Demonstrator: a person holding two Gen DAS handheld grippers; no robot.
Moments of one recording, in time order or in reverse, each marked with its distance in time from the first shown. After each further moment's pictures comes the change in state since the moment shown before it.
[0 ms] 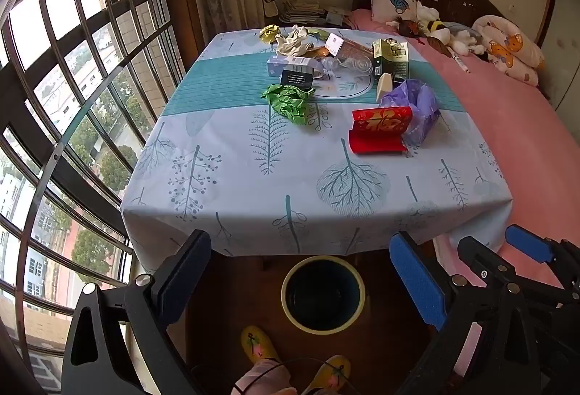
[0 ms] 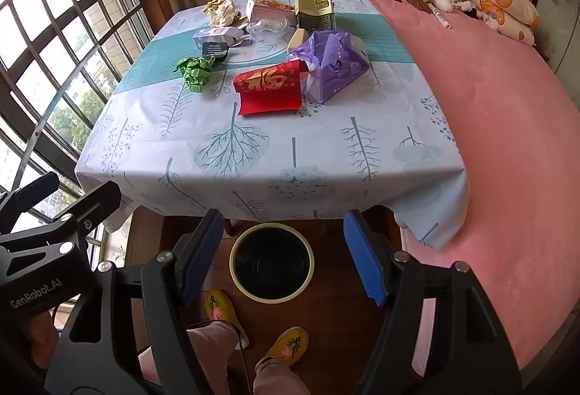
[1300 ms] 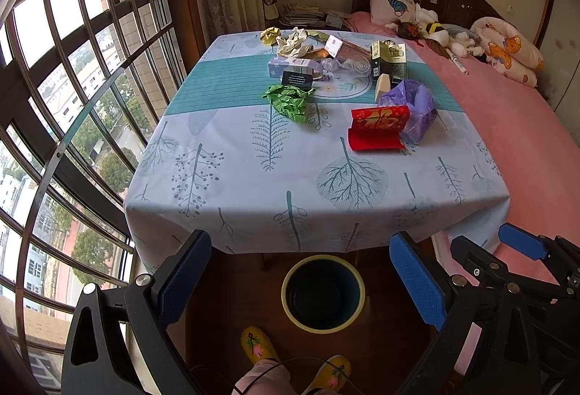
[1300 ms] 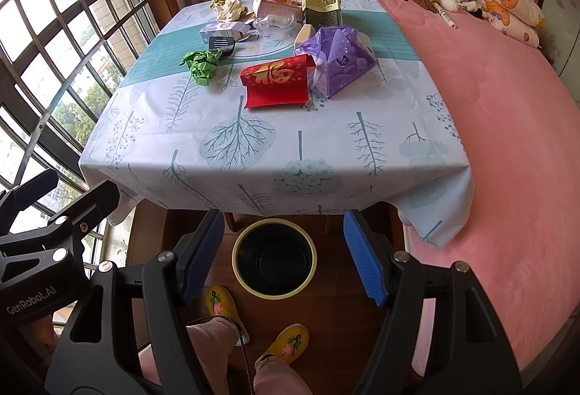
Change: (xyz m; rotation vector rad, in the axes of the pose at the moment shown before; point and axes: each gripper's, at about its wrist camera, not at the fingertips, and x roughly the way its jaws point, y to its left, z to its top) left arm -0.014 0.005 -0.008 -0.005 -0.011 -0.014; right arm 0.002 0.006 -0.004 -0.016 -0.003 -0.006
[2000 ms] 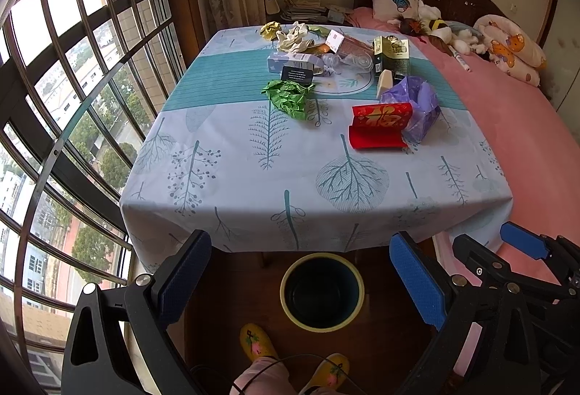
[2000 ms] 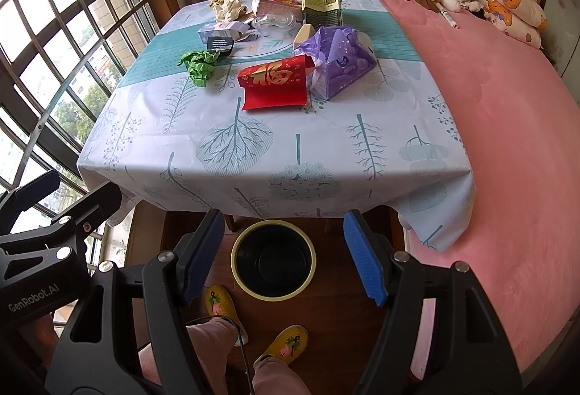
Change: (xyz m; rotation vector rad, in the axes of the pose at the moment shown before) left arm 0.011 -0.004 0.004 -0.002 0.017 0.007; right arm 0.005 0.002 -0.001 -0.007 0.003 0.004
